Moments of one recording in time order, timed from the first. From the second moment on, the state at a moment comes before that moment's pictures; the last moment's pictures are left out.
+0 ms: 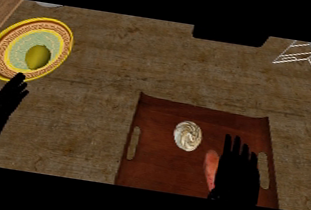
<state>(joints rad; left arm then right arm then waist) 0.02 0.52 -0.07 -1.37 0.34 0.11 0.02 0.05 -0.05 0.47 -1.78 1.22 0.45 1.00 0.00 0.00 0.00</state>
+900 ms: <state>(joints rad) 0.03 0.43 0.02 -1.37 0.24 0.04 0.03 0.07 -0.04 0.36 -1.67 1.23 0.38 0.89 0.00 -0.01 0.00</state>
